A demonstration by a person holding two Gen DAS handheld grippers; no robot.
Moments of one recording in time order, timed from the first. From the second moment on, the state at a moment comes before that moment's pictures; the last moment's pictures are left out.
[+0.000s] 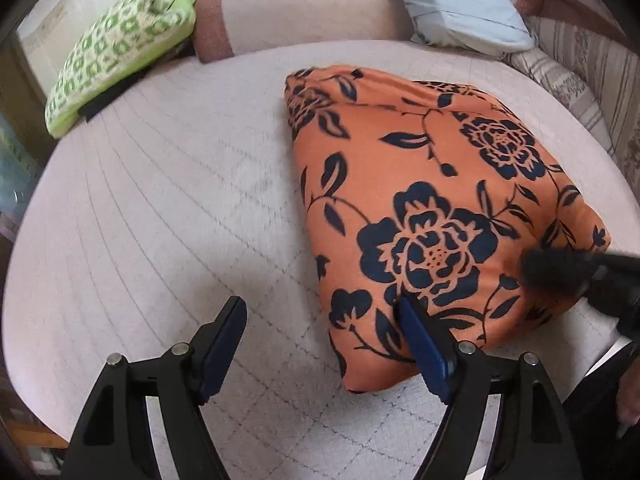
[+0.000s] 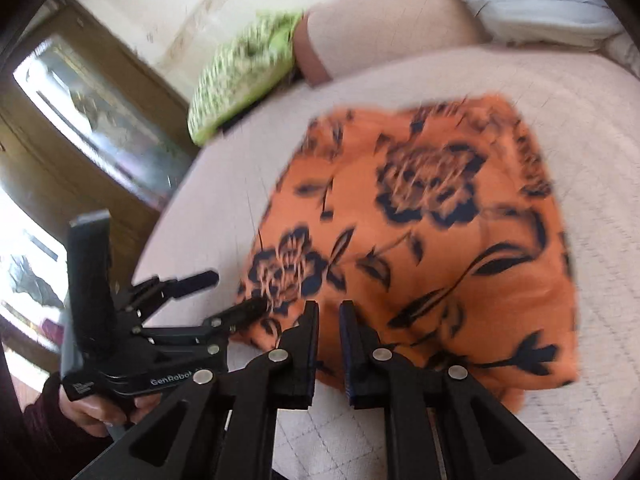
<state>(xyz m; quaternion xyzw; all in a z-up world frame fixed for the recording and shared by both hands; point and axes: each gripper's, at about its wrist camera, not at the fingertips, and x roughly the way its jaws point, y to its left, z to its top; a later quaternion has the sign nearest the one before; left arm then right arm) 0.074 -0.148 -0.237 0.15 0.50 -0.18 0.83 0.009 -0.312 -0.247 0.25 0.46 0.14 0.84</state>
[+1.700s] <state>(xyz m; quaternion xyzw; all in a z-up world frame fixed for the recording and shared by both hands) 0.100 -0.154 -0.248 0.15 0.49 -0.14 0.85 0.012 -0.385 -0.264 0.33 0.41 -0.02 0.85</state>
